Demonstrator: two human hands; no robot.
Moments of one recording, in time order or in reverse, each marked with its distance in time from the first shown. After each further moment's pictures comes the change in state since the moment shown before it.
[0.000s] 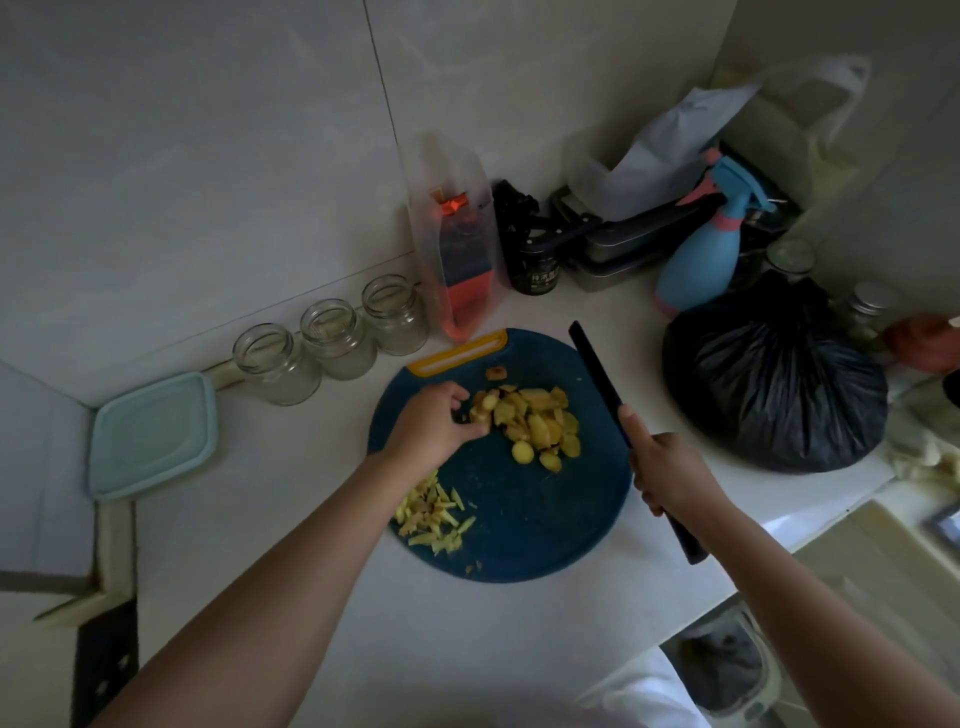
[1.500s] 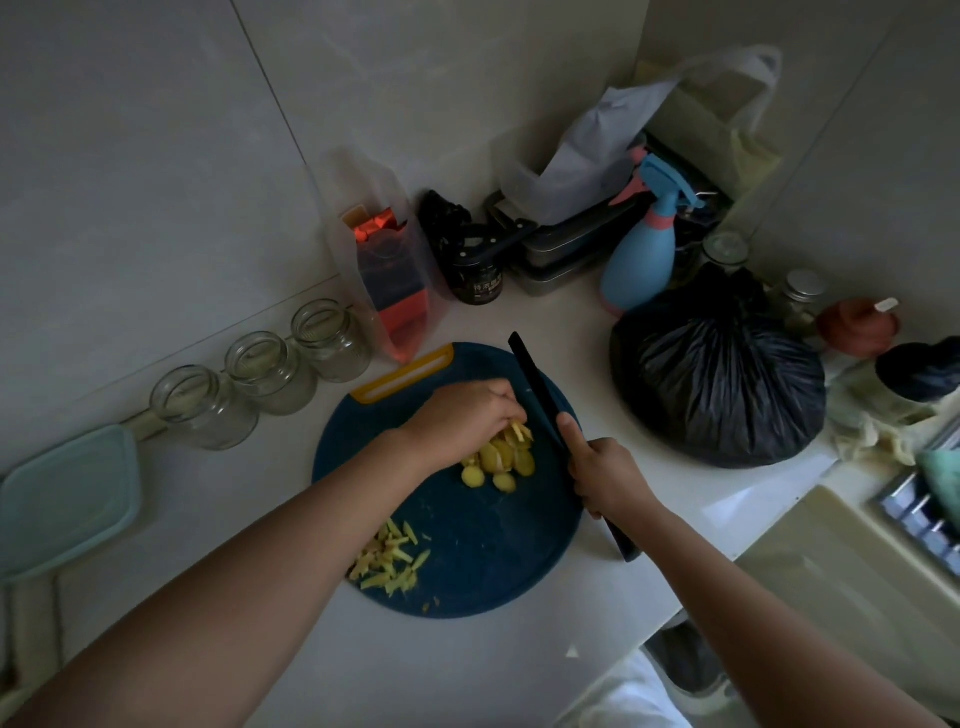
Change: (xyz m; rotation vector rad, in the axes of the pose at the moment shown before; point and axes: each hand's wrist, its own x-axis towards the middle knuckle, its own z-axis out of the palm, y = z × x) left_hand 0.035 0.078 0.019 0.386 -0.226 0.700; right_hand 0.026 0.006 0.011 0.093 -0.041 0.026
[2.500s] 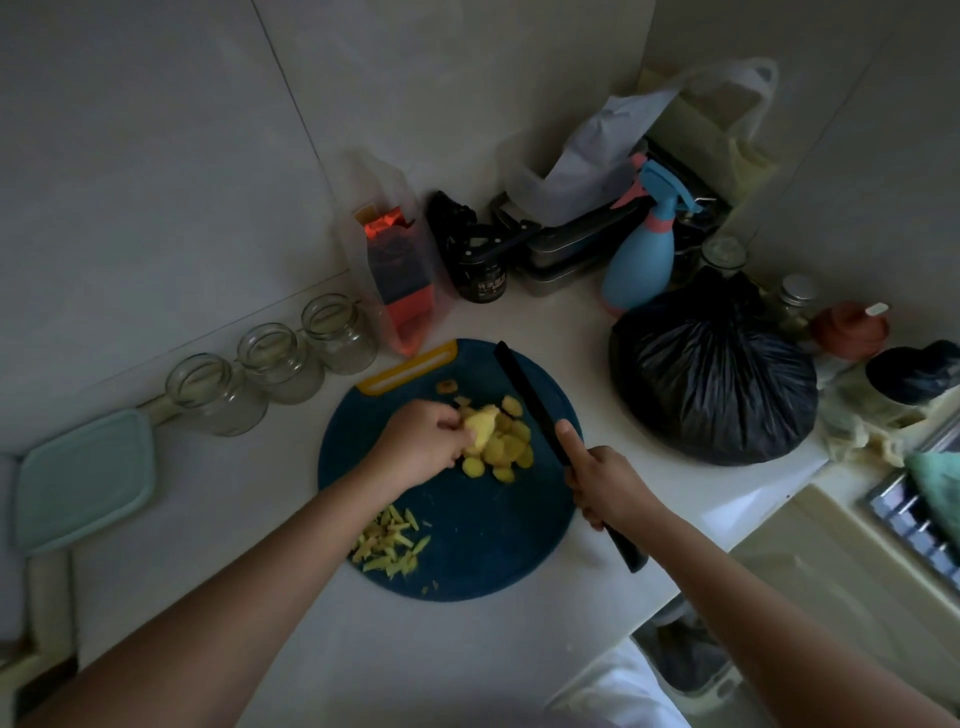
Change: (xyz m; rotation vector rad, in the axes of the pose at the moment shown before) left_hand -0.049 0.015 -0.006 -0.640 0.109 -0.656; right_hand -0.029 -0.006 -0.009 0.040 -0.137 0.019
